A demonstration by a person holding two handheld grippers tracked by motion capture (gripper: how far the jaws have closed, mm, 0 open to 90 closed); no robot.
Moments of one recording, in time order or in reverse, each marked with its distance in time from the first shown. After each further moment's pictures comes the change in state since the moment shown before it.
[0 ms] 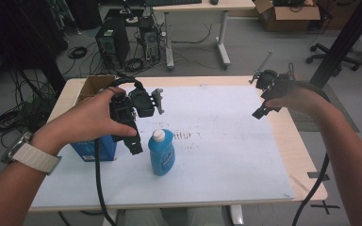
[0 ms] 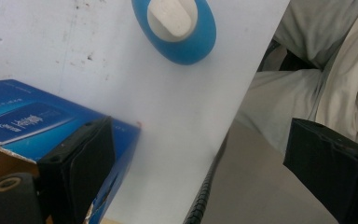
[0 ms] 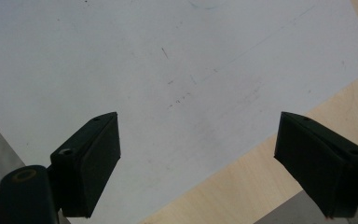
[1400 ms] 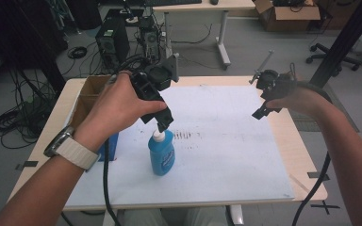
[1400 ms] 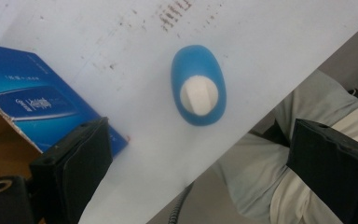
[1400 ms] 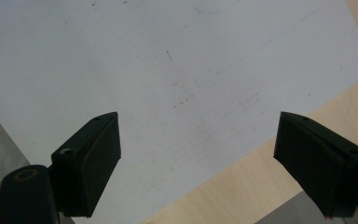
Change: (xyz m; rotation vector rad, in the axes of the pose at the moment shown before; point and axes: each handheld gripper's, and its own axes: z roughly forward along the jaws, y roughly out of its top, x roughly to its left) left arm 0.007 0.043 -0.022 -0.097 0.042 -0.423; right arm 0.007 0.000 -0.005 -0.012 -0.006 -0.014
